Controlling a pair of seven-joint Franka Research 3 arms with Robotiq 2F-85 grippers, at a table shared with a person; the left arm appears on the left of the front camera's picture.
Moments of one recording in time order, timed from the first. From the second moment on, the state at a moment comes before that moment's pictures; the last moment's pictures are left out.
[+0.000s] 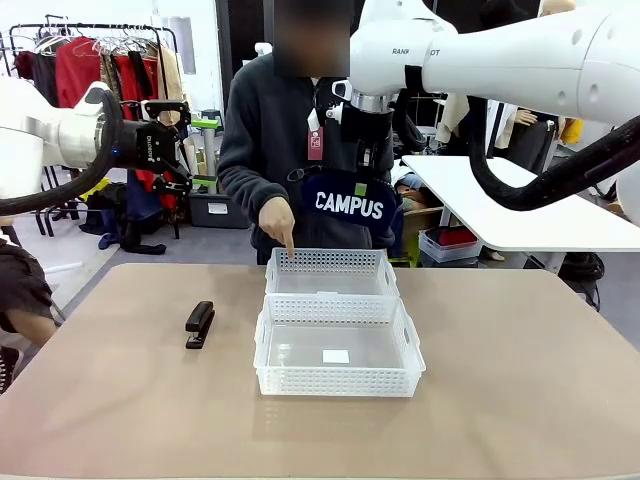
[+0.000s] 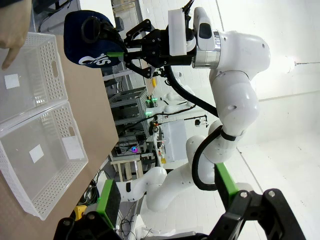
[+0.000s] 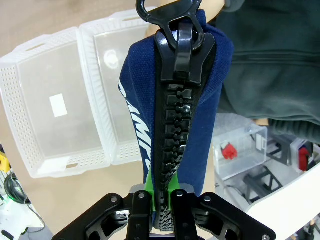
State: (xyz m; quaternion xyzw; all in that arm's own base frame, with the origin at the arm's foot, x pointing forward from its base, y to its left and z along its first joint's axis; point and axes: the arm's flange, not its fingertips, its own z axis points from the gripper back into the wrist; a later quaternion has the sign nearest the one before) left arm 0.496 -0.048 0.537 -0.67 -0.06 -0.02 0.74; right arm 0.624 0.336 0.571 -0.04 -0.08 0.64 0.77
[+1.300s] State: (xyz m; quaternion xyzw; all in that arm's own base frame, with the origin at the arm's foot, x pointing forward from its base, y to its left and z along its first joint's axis) left arm 0.496 -0.048 0.537 -0.67 -0.06 -0.02 0.74; right arm 0.649 0.359 0.419 -0.04 0.02 0.73 0.68
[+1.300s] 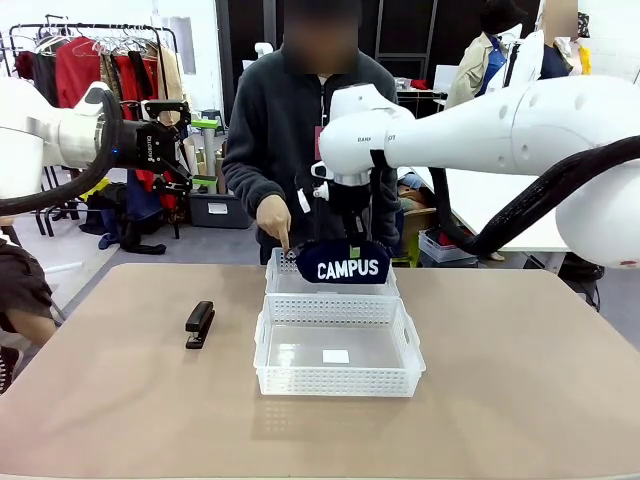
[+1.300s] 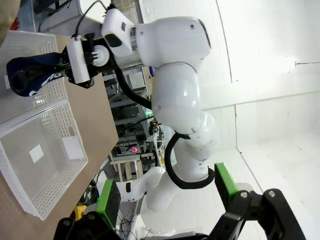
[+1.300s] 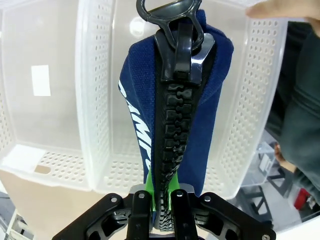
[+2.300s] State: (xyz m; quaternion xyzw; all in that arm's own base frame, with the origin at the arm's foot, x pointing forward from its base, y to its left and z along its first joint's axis) left arm 0.496 -0.048 0.537 -0.67 -0.06 -0.02 0.74; right arm 0.656 0.364 0.370 -0.03 0.03 0.73 0.68
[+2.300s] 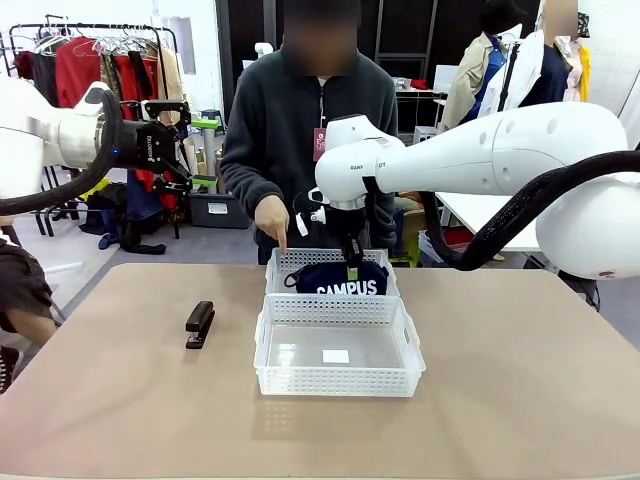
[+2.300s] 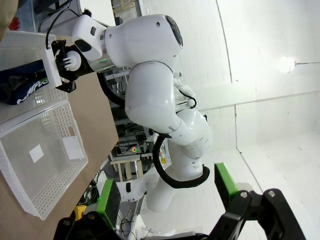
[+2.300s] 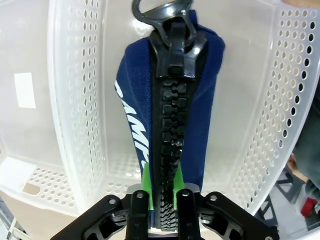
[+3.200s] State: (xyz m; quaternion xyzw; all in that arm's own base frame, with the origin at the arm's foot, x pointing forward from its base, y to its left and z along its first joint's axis) left arm 0.496 -0.048 0.537 -0.67 -0.06 -0.02 0.74; right arm 0.665 0.357 0.393 -0.03 0.00 0.70 0.71
